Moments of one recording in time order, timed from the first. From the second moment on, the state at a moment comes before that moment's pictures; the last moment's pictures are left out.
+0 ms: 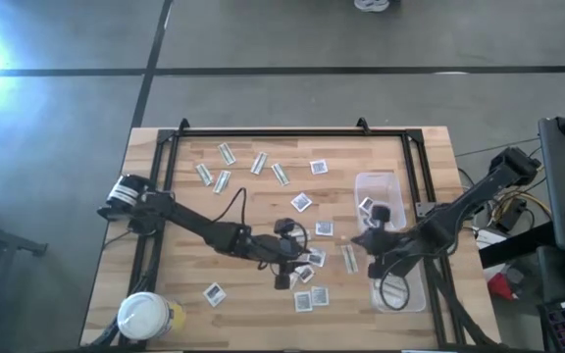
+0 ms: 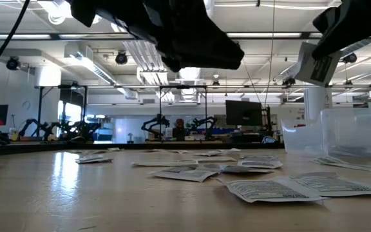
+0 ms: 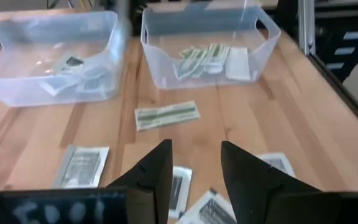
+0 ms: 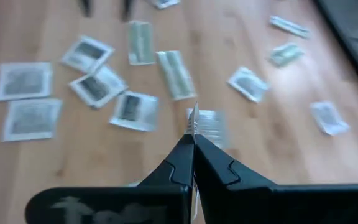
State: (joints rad) left arm -0.30 1.79 1.09 0.28 -0.23 -0.10; right arm 0.64 1.15 0.78 -0.62 0.64 0.51
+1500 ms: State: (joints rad) left arm -0.30 1.60 1.08 -0.29 -0.44 -0.26; right arm 0.17 0.89 0.60 -0.89 0.46 0.93
